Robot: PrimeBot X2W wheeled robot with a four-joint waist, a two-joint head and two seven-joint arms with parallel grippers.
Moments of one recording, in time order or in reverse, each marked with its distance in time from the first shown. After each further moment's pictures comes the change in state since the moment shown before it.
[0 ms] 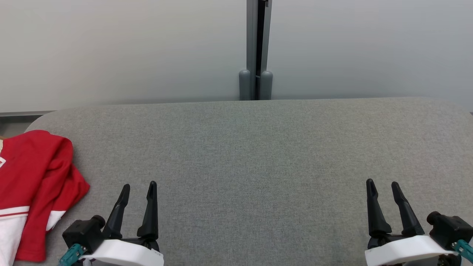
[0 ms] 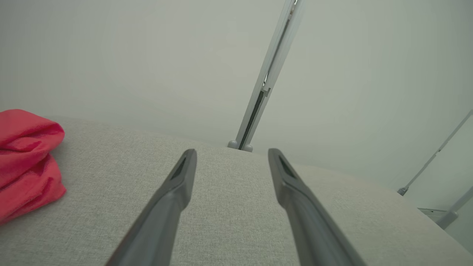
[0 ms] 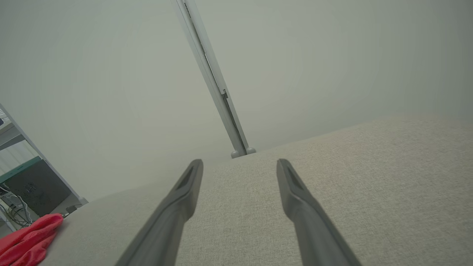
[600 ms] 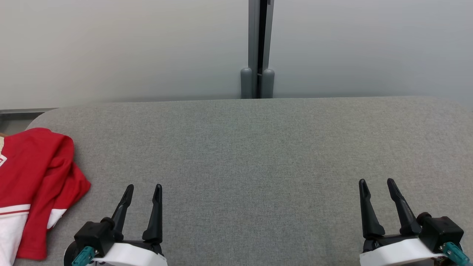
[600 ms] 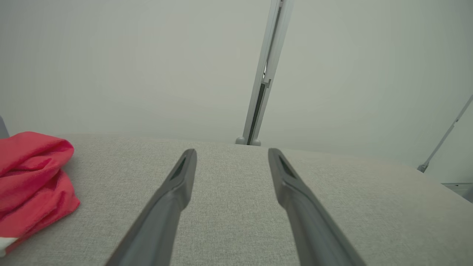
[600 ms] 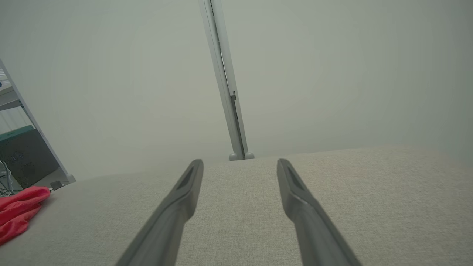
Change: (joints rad) left arm 0.000 0.002 -0.013 0.024 0.143 -0.002 -0.040; right arm 0.010 -0.002 0.017 -0.020 -0.163 0.000 -0.040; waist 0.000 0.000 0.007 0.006
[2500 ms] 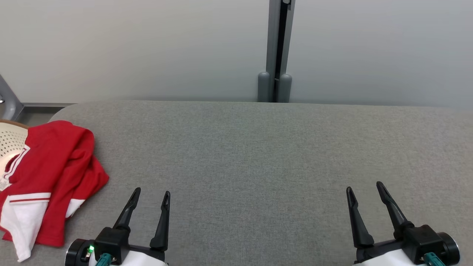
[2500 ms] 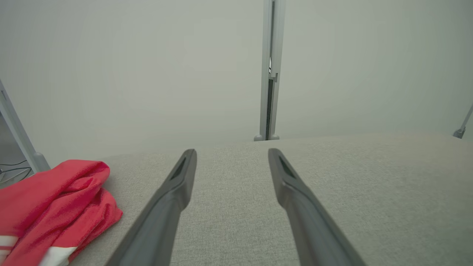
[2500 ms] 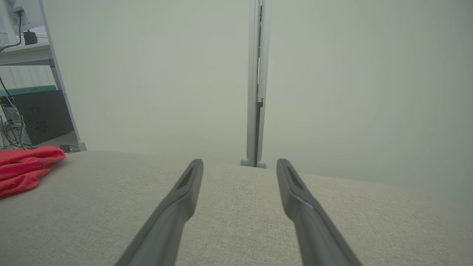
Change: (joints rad) left arm 0.007 0.003 -0.015 0.028 0.214 0.004 -0.056; right arm 0.025 -0.003 0.035 -0.013 -0.205 0.000 -0.057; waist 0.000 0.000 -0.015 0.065
